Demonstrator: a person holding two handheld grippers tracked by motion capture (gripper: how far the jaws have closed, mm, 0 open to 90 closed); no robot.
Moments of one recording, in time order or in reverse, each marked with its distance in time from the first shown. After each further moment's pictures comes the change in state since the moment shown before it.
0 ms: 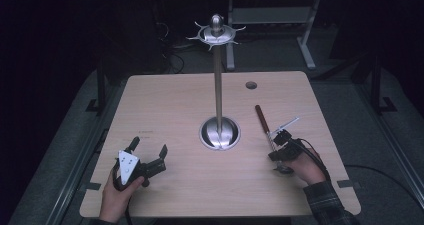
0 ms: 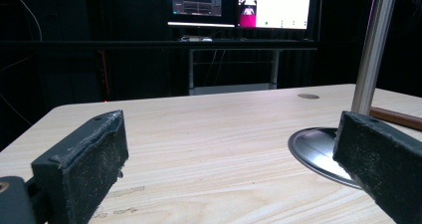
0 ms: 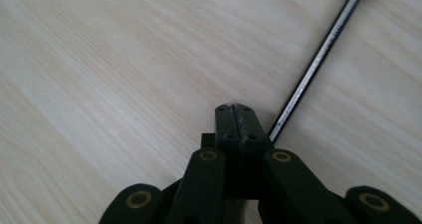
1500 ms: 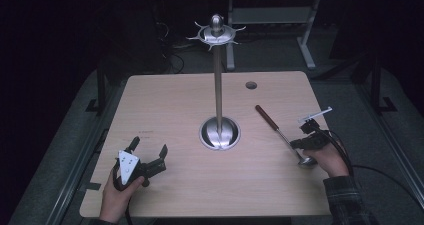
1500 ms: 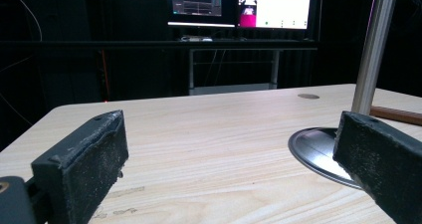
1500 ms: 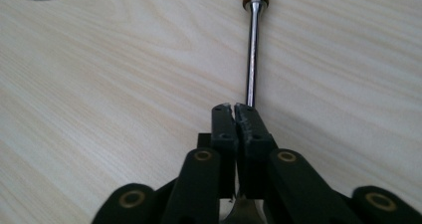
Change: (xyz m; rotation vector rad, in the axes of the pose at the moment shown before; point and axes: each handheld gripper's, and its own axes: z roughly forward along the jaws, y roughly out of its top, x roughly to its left) left arm 0.001 0.000 0.000 0.009 0.001 0.013; right arm -0.059 -0.016 -0.039 -0.100 -0.040 0.144
